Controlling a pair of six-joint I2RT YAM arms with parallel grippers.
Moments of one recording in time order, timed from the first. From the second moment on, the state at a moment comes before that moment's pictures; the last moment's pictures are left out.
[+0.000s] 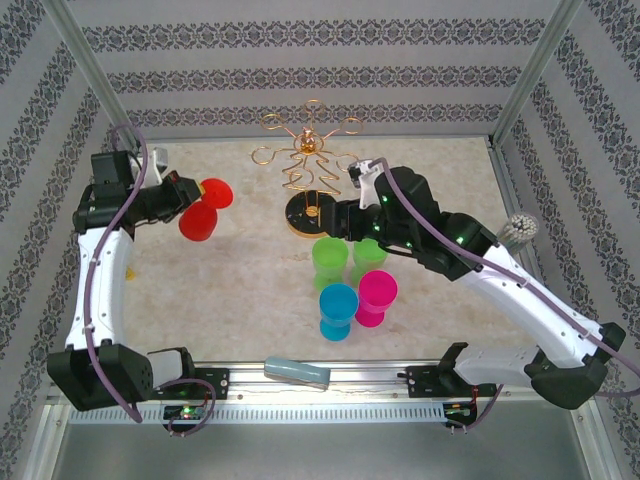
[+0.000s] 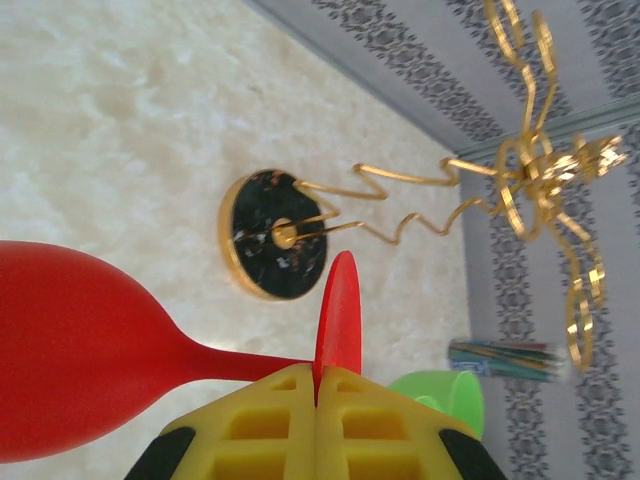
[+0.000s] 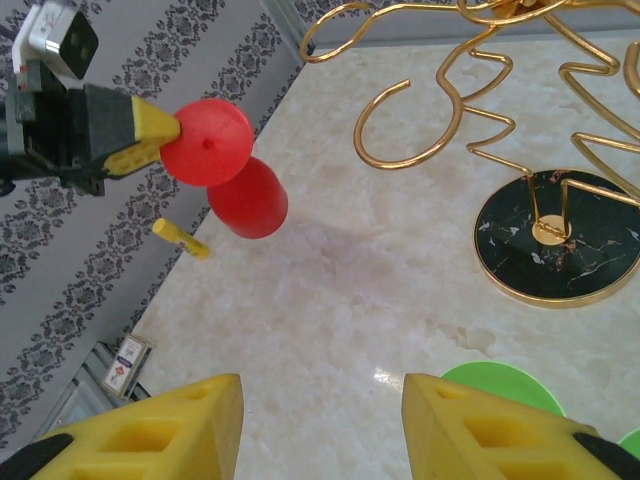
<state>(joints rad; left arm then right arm) 0.22 1.21 1.29 -0.84 0.72 -0.44 0.83 1.19 1.42 -0.71 -0.06 0.55</state>
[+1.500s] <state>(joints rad) -1.01 1.17 0.74 -0.63 -1.10 0.34 0.83 0.94 1.24 -0.73 0.01 0.57</state>
